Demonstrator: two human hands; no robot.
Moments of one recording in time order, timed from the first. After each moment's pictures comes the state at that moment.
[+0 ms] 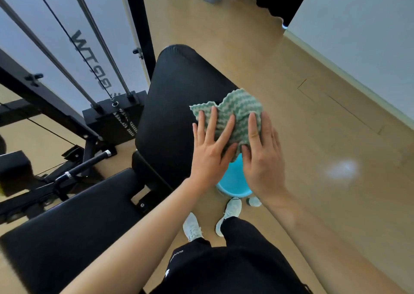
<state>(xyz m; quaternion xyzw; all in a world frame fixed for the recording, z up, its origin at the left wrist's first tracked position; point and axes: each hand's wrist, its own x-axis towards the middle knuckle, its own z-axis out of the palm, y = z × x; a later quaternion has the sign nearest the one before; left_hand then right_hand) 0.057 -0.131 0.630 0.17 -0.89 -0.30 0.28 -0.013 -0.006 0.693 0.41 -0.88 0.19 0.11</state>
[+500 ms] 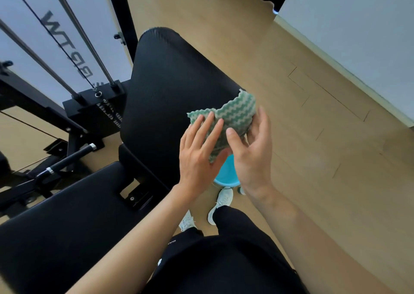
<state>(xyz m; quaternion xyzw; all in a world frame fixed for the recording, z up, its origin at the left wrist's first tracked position) 0.072 -0.113 0.634 0.18 -0.87 -0.29 0.36 0.011 -0.026 0.726 0.14 -0.76 0.62 -0.13</state>
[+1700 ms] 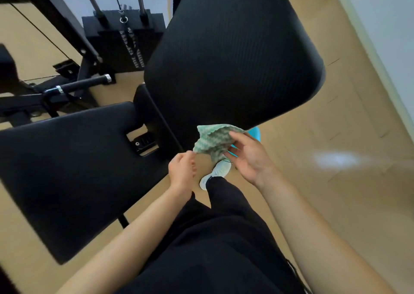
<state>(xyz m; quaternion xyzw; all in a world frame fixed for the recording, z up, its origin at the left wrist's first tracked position) 0.180 -0.076 0.565 0.66 -0.25 -0.71 0.06 0.031 -0.025 0.626 -0.11 -0.67 0.52 -0.52</state>
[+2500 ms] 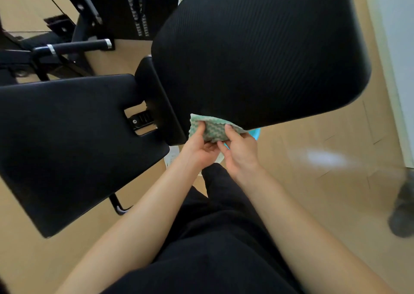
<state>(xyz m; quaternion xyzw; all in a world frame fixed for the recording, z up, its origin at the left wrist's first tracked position) 0.135 -0.106 0.527 0.54 0.27 -0.79 0.08 0.070 -0.058 0.602 -0.20 -0.71 0.53 -0.43</state>
